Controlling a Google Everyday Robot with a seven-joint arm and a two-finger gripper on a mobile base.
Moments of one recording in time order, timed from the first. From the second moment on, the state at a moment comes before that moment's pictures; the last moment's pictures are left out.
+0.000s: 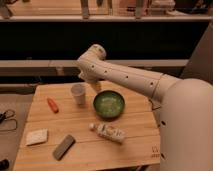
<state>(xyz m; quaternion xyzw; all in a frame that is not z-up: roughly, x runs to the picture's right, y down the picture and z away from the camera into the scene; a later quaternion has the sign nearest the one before) -0.080 -0.024 0.824 -0.13 -0.14 -0.37 0.91</state>
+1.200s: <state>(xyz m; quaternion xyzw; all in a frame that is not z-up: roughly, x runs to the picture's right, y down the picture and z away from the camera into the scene) -0.103 0.018 0.868 -0.16 -0.19 -0.38 0.89</state>
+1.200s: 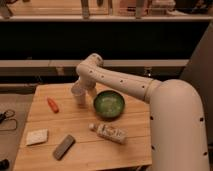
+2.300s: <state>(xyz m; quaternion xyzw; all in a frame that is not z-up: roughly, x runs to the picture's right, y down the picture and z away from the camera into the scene) -0.103 0.032 0.882 -0.16 -0.20 -0.39 0.89</state>
